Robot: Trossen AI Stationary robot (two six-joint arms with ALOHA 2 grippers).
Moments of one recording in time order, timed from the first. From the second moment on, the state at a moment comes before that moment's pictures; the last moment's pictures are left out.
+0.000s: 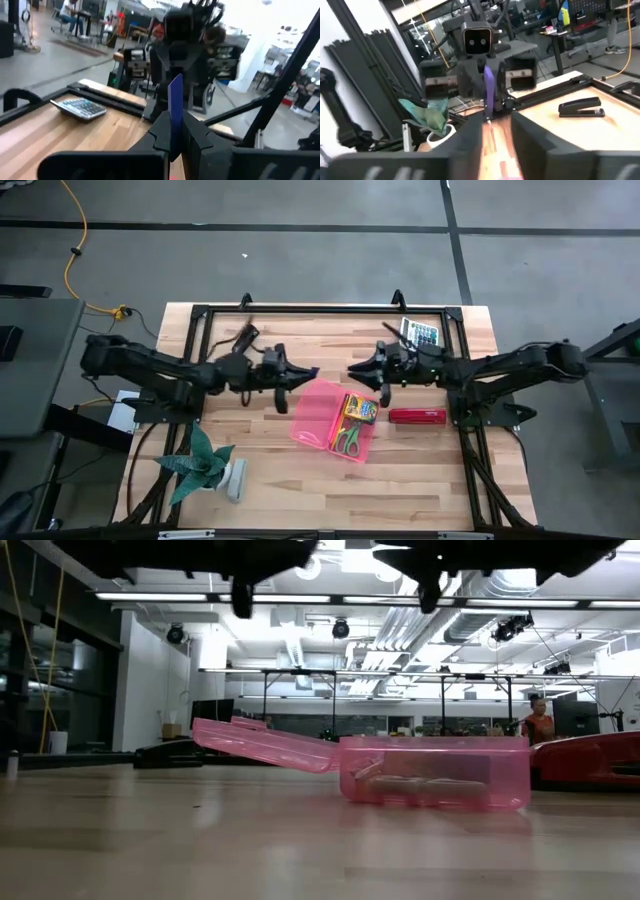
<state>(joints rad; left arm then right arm) 0.07 1.27 0.59 0.71 -0.16 -0.28 -0.02 1.14 0.59 0.58 -0.02 0.34</state>
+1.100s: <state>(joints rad) 0.09 1.51 0.80 0.77 -0.07 -0.30 0.00 1.29 0.69 0.66 -0.01 0.36</state>
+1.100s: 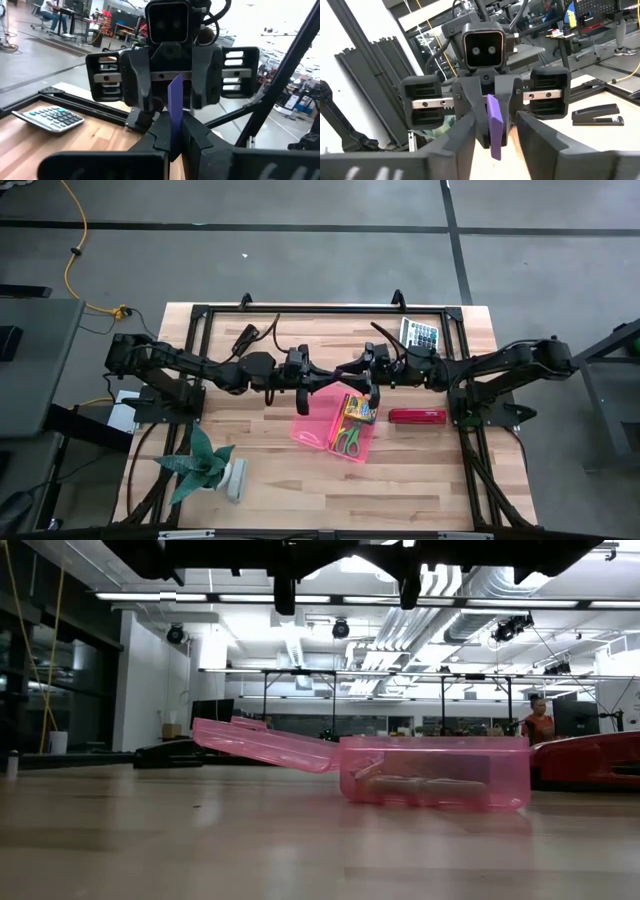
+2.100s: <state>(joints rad) 0.20 1.14 0.80 0.27 0.11 -0.25 -0.05 0.98 0.69 0.24 -0.06 0.22</state>
